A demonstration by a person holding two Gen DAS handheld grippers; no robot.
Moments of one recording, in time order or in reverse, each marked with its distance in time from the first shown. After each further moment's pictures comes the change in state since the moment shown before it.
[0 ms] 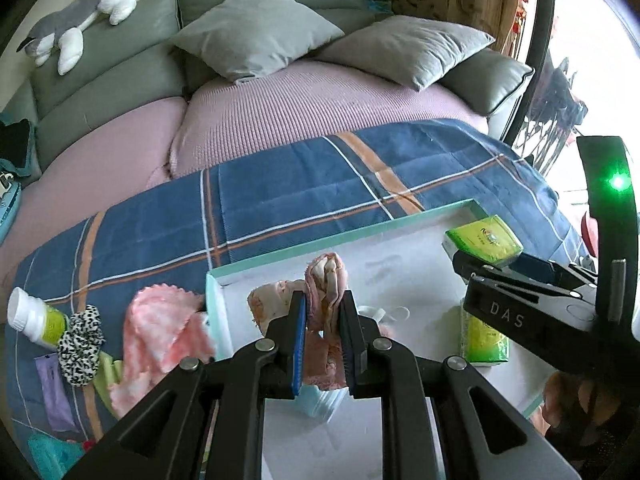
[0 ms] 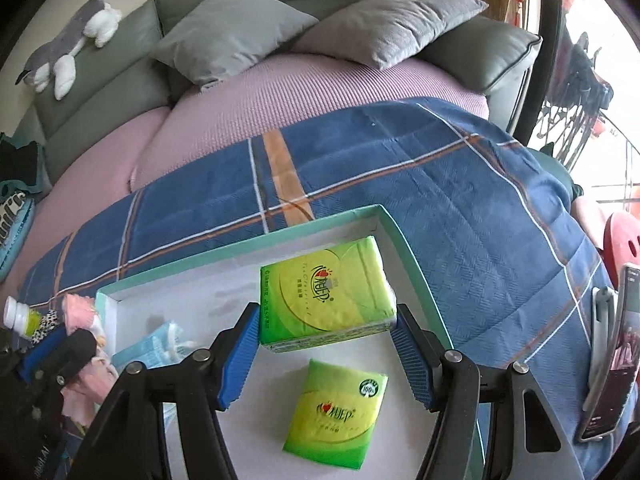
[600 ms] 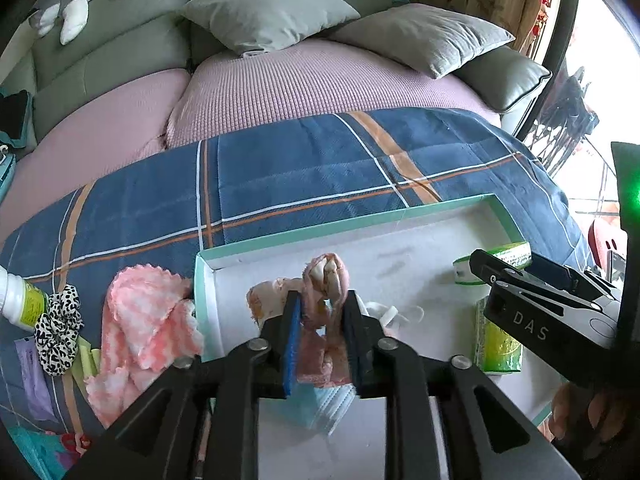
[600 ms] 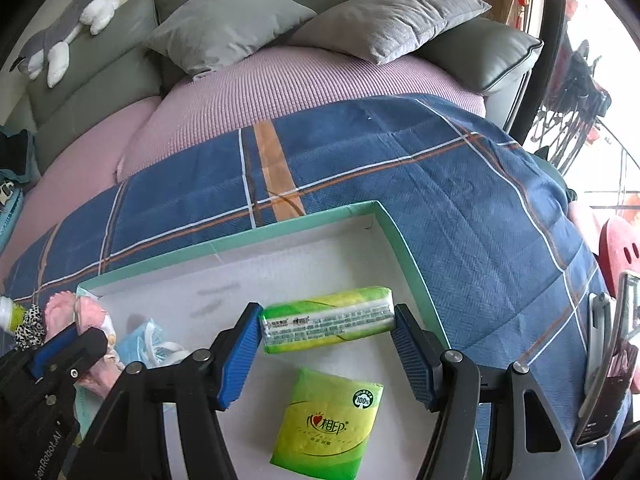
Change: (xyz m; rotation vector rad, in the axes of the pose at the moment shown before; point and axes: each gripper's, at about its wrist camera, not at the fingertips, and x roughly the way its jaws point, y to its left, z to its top) left arm 0.025 0.011 -0.001 -0.070 0.059 -0.015; right arm 0.007 0.005 0.000 -0.036 0.010 -0.039
